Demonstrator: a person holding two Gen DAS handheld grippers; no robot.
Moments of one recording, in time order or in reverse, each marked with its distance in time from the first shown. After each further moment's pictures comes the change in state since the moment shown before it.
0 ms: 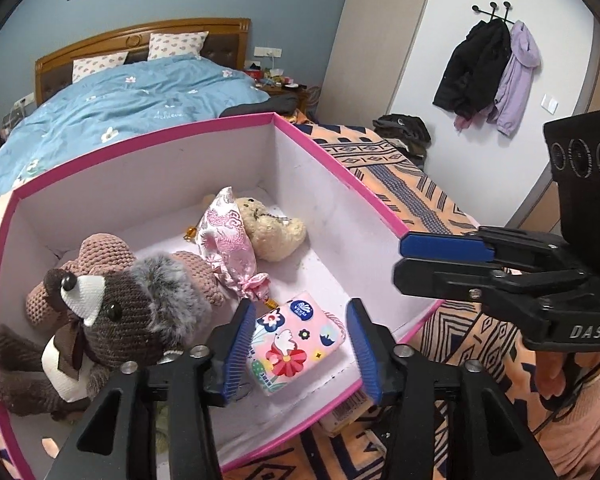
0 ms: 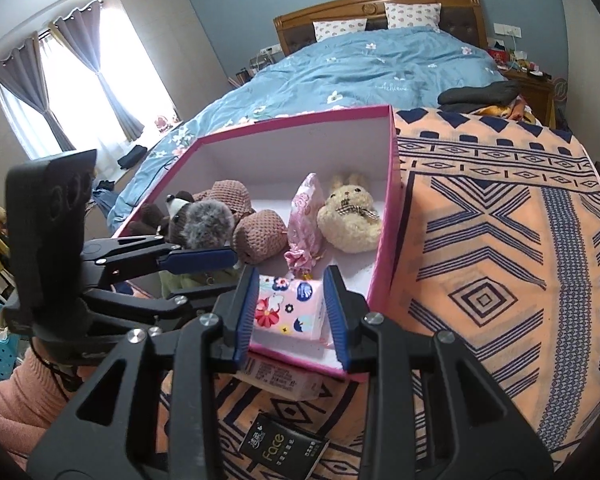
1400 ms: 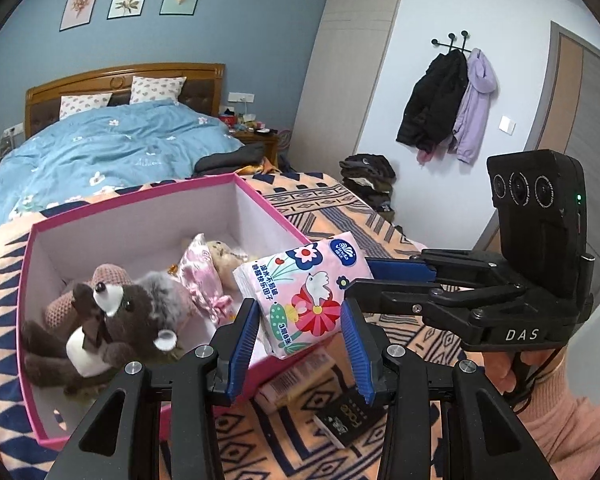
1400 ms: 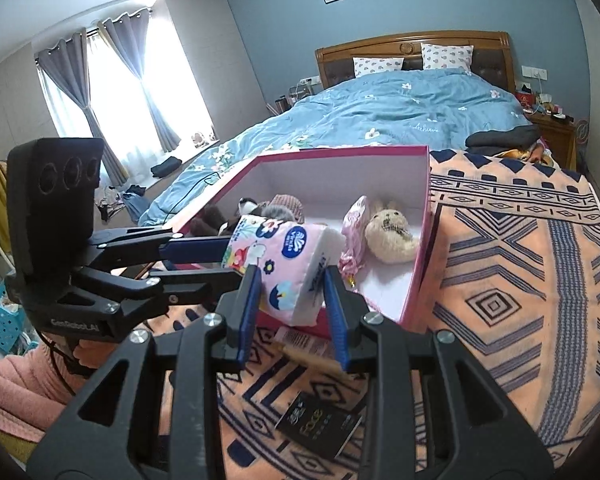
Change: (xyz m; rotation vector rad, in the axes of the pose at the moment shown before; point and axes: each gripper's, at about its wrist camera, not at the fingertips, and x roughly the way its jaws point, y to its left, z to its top) left arm -0.065 -0.025 -0.008 0.045 -0.155 -0.097; right arm -0.043 0.033 -0.016 -0.095 -0.111 0.086
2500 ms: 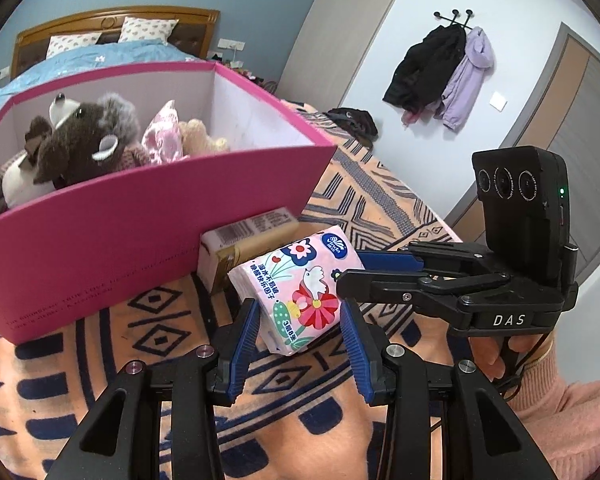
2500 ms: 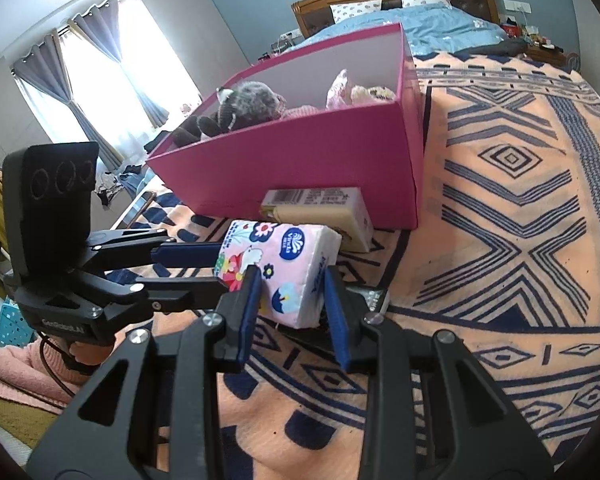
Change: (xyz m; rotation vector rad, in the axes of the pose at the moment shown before) left arm 0.023 -0.019 -0.089 -0.084 0.148 -0.111; right arm 0.010 -0.001 -0.099 0.123 0.138 0.008
